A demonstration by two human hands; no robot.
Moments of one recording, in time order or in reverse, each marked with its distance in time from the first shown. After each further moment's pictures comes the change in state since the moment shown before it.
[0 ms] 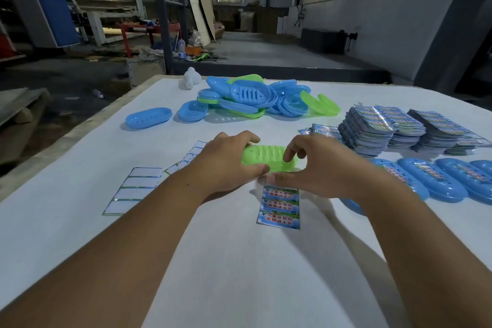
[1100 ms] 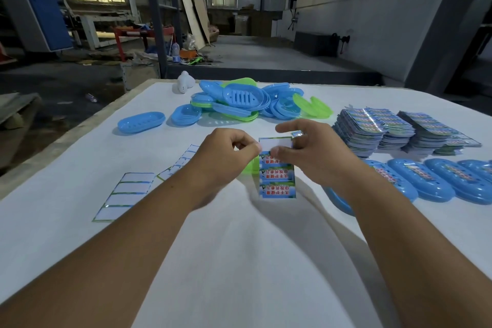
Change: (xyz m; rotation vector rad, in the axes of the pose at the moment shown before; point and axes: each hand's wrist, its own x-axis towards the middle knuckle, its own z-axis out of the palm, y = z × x) left_hand -0.012 0.028 -0.005 -0.669 0.177 -0.029; right_hand 0.008 -0.002 -0.001 0.692 0.116 0.097
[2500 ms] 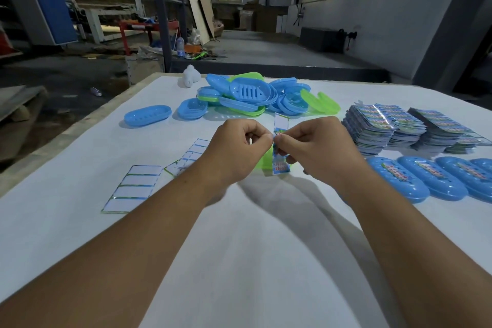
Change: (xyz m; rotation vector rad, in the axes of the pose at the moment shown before) left_hand 0.002 0.000 0.007 -0.019 0.058 0.176; right_hand -0.003 -0.002 0.013 -0.171 0.191 -0.171
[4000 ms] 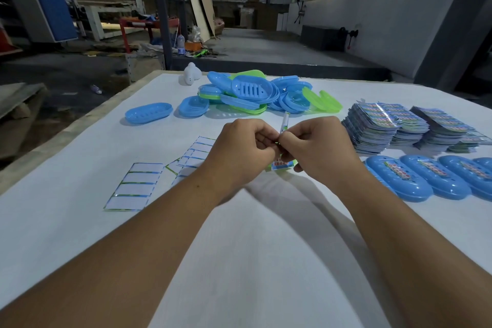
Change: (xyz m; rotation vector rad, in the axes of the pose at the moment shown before) left_hand -0.006 0.004 0.003 0.124 -0.018 0.018; right_hand -0.002 -0.005 0.009 0.054 0.006 0.067
